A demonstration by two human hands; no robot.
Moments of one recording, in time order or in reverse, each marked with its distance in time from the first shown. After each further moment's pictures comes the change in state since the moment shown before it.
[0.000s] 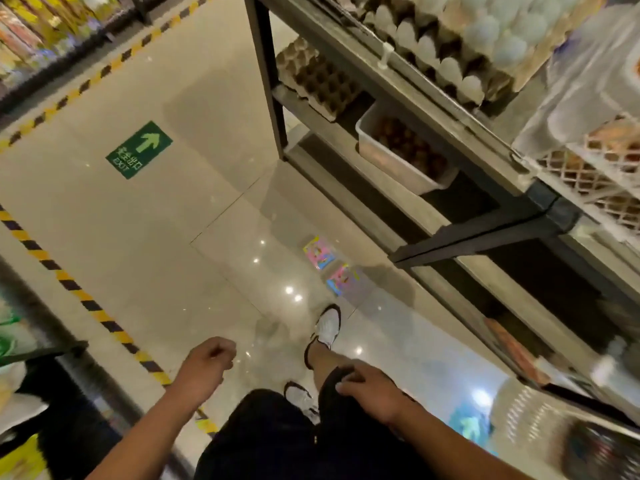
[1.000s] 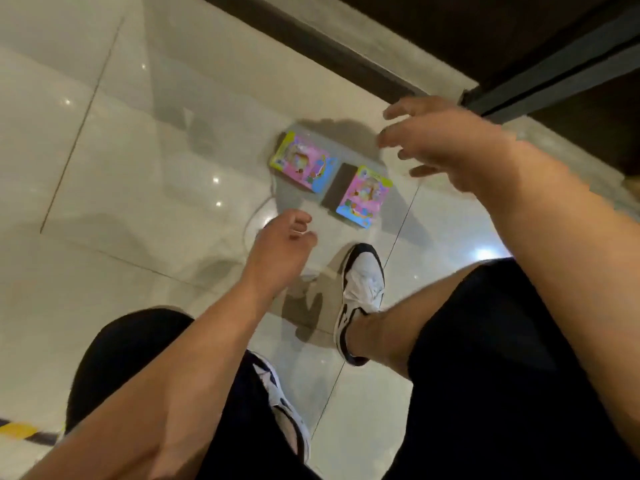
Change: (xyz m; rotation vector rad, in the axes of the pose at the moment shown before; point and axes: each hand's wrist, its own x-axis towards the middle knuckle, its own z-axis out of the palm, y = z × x) left_hand 0.483 -0.040 0.224 0.406 -0.281 0.438; right_hand 0.459 -0.046 -0.115 0.131 0.515 -0.022
